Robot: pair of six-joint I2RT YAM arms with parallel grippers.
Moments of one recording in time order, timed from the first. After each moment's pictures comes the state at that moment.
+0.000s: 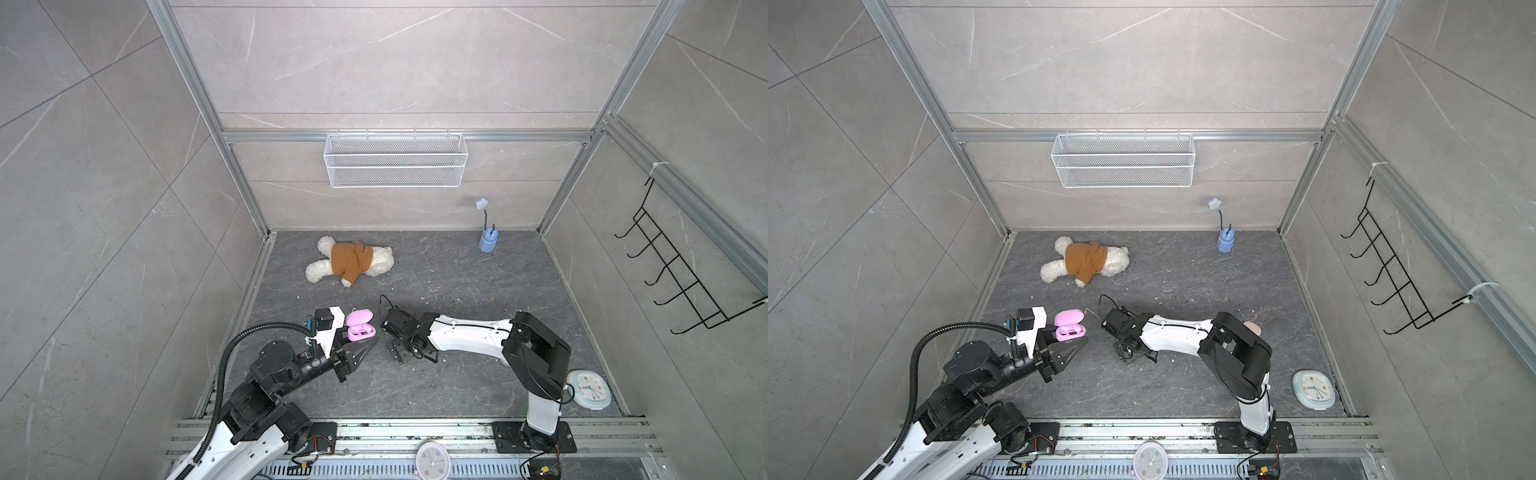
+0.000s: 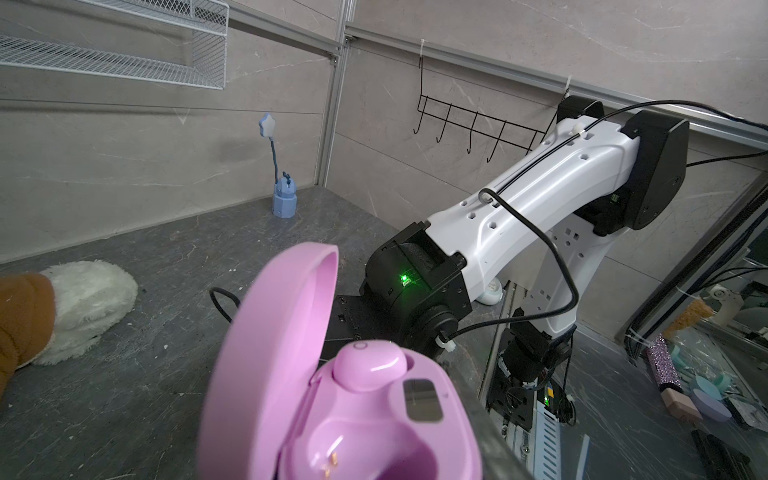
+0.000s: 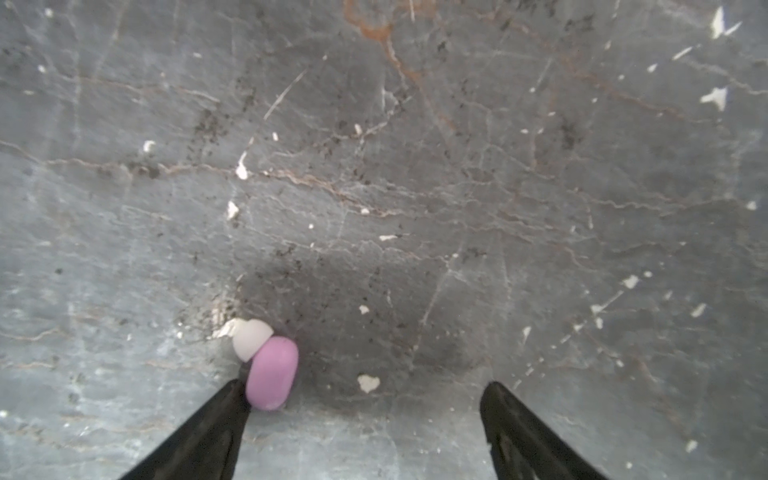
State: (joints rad) left arm -0.75 0.39 0.59 -0.24 0.32 -0.23; right arm 1.00 1.91 1.23 -0.63 0.26 0.42
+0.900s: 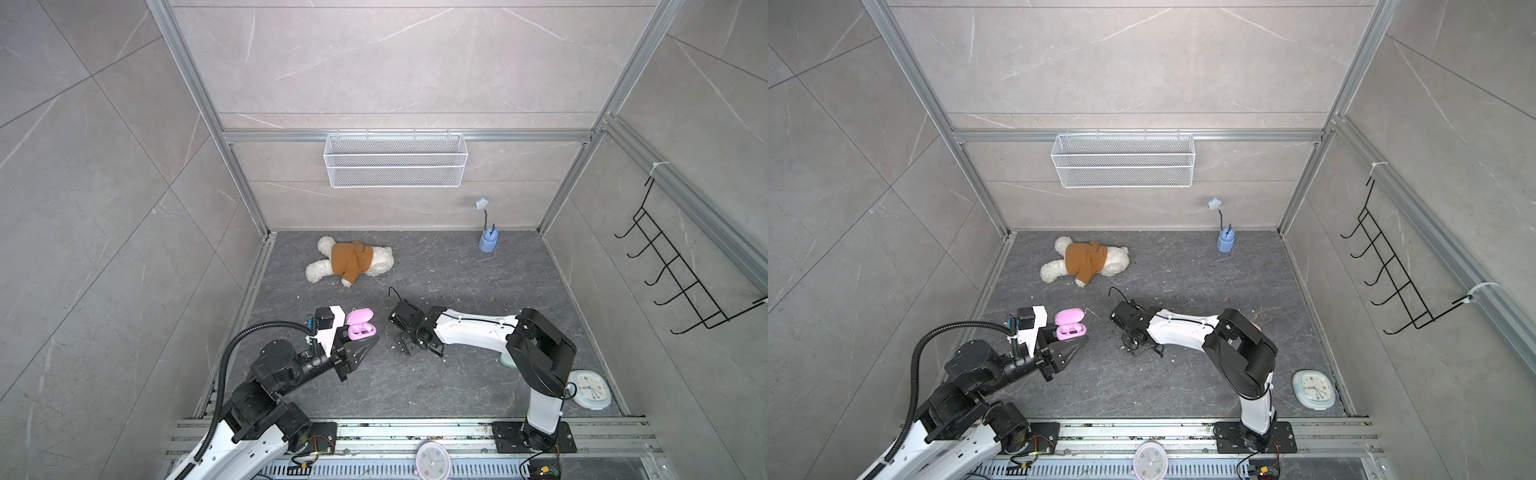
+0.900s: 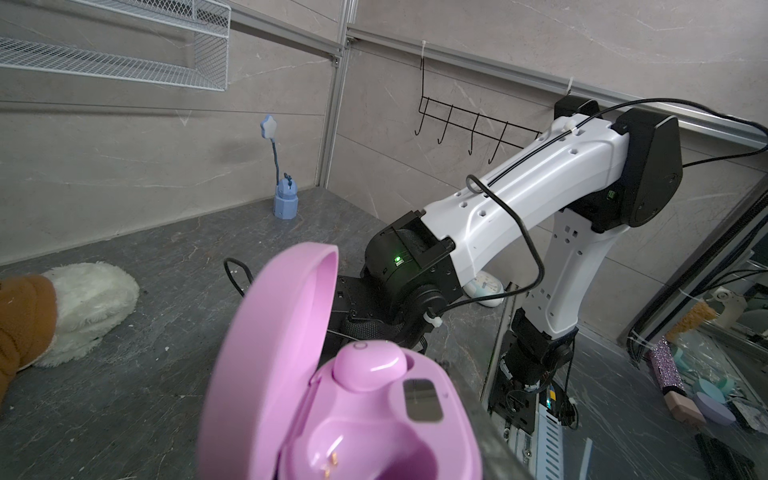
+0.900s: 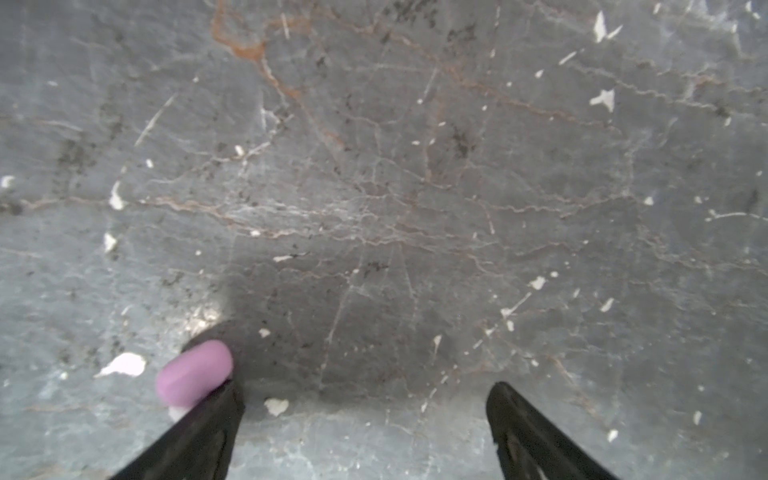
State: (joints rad) left arm -0.75 0.40 0.59 -0.23 0.32 -0.23; right arm 0.93 1.89 1.21 -0.64 0.29 0.40
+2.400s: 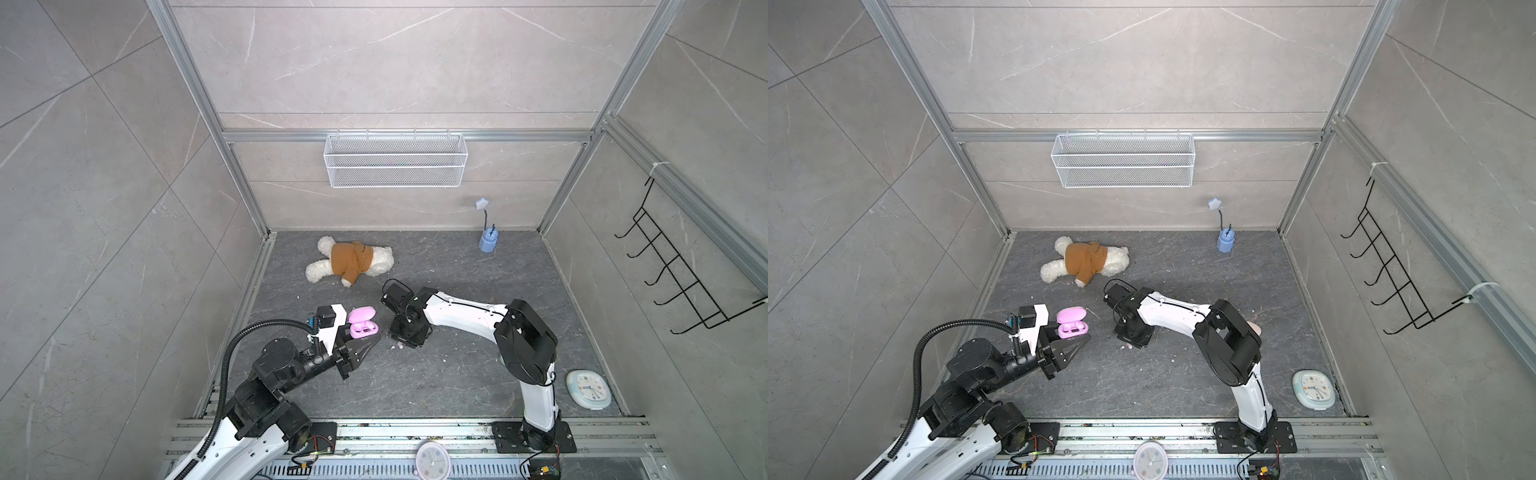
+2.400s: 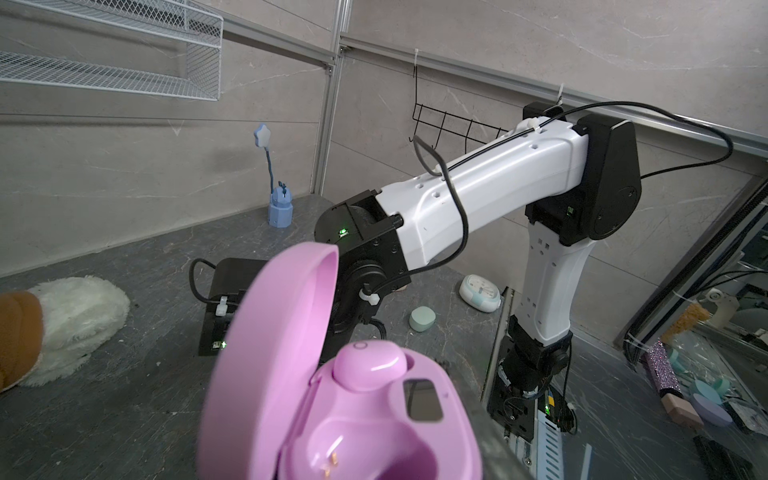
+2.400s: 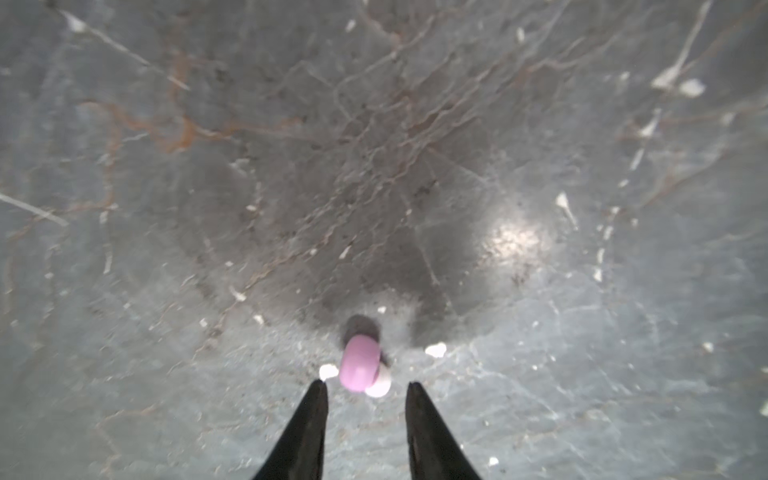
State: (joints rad) left arm -0.75 0.42 0.58 -0.17 0.35 -0.23; right arm 0.88 2.03 1.48 -0.84 -0.07 1.25
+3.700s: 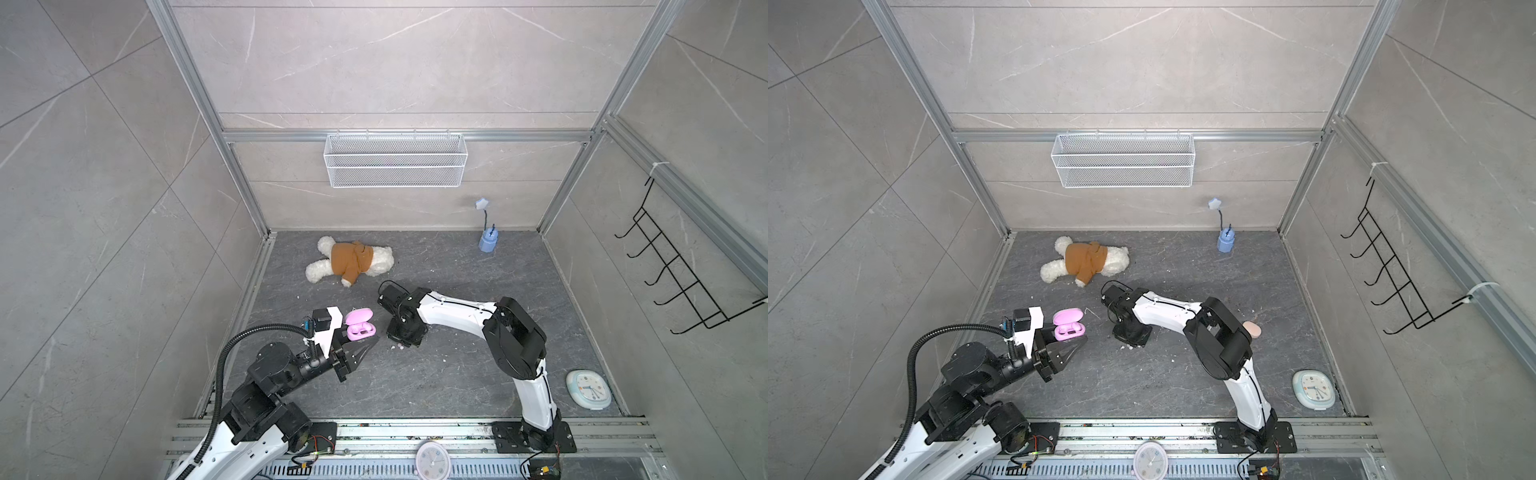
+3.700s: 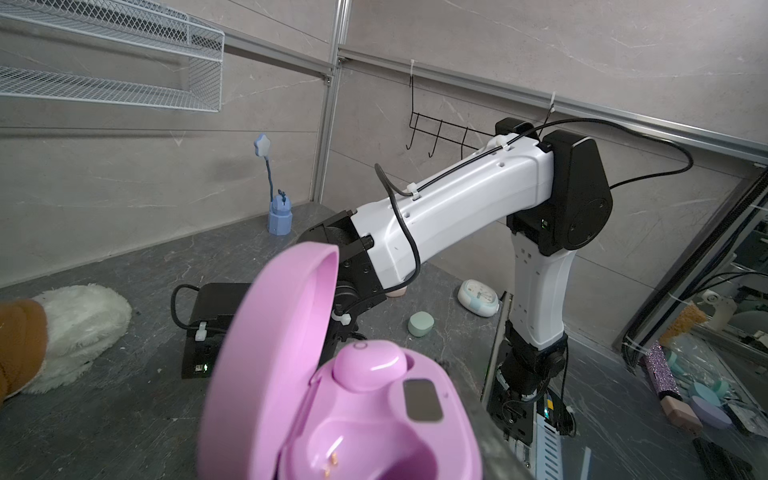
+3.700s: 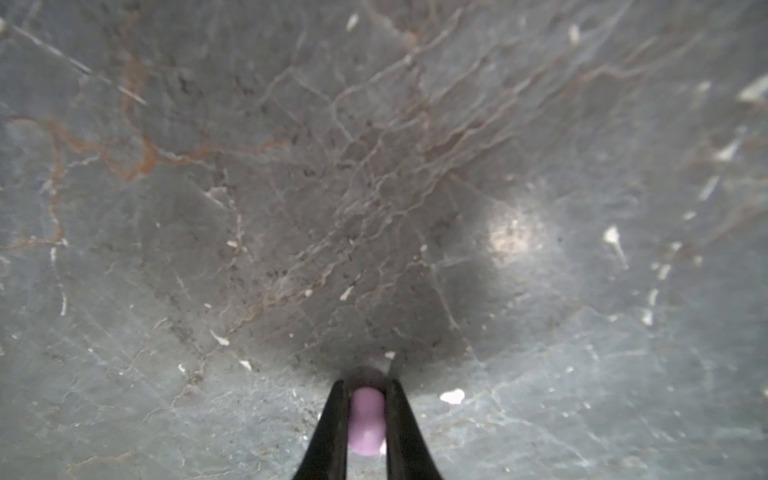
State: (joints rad) left arm -0.75 0.38 0.58 -0.18 0.35 -0.23; right arm 0.88 2.09 1.52 -0.85 -0.06 1.25
